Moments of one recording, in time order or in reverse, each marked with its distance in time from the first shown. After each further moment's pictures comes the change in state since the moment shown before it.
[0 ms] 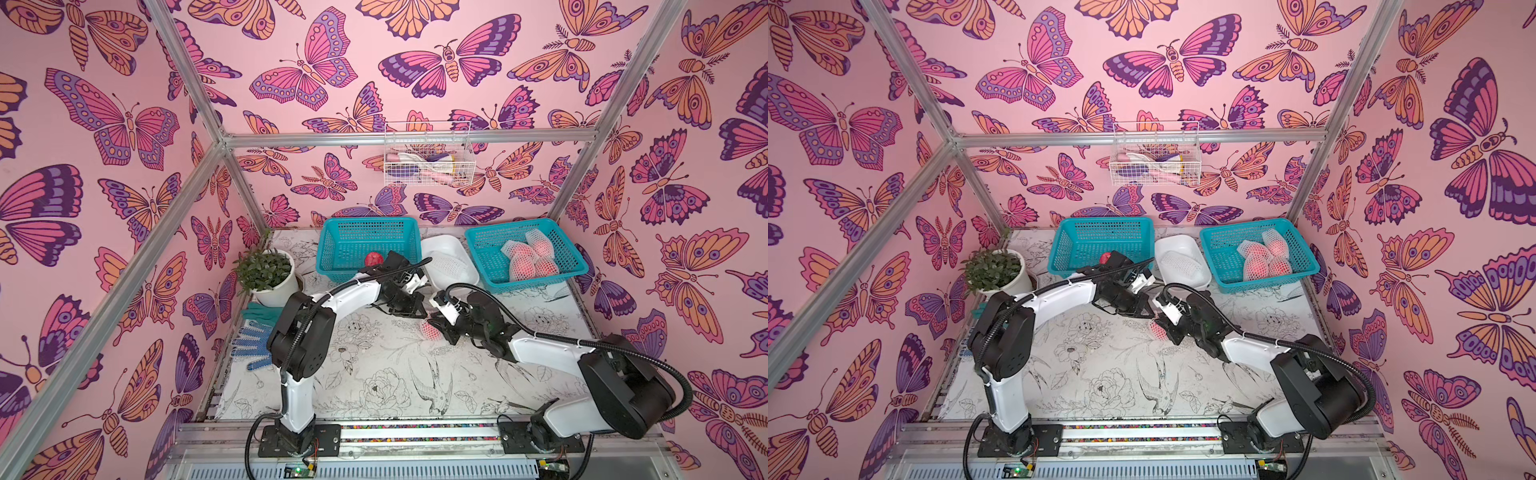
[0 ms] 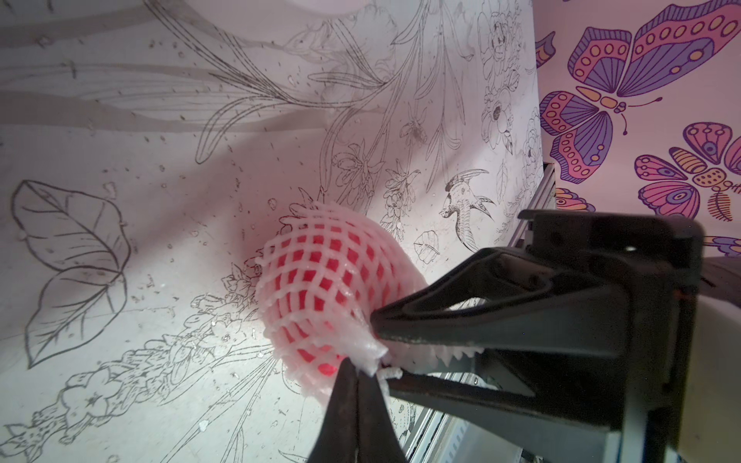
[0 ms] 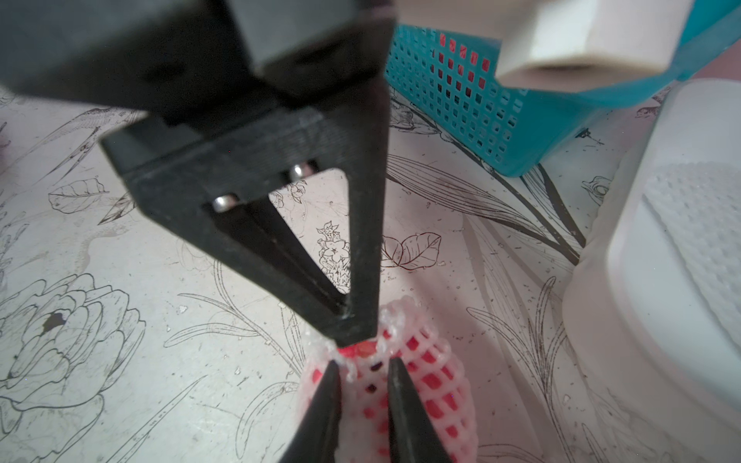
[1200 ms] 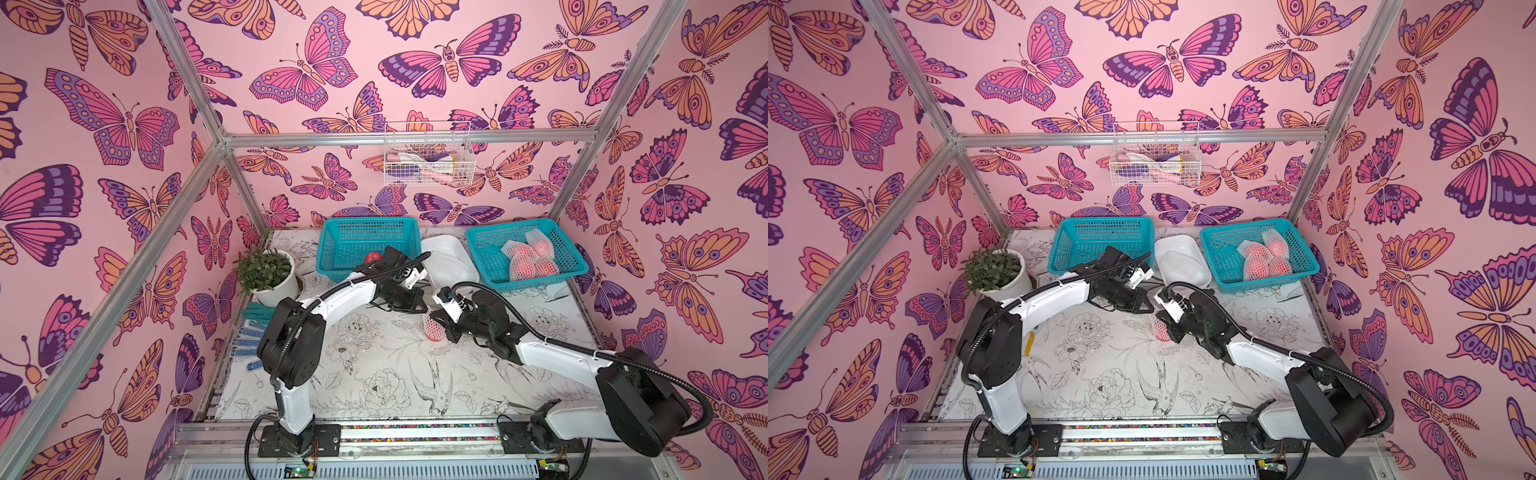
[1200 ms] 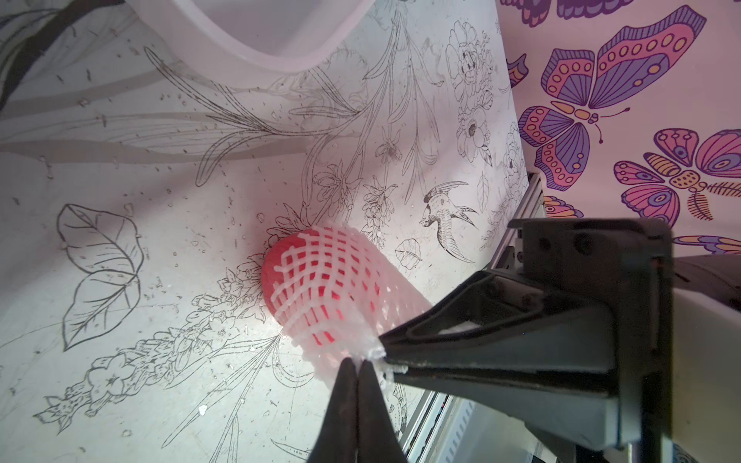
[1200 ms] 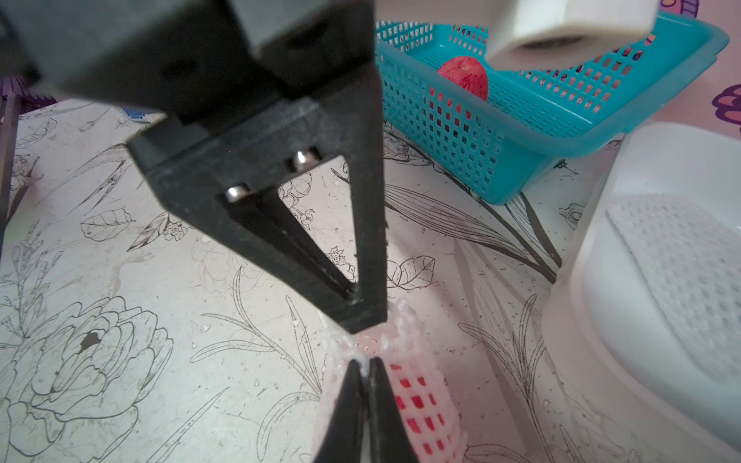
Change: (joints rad) left arm 0.000 -0.081 0.000 0.003 -0.028 -0.004; right arm 0.003 -0.103 0.007 -0.043 0.005 0.036
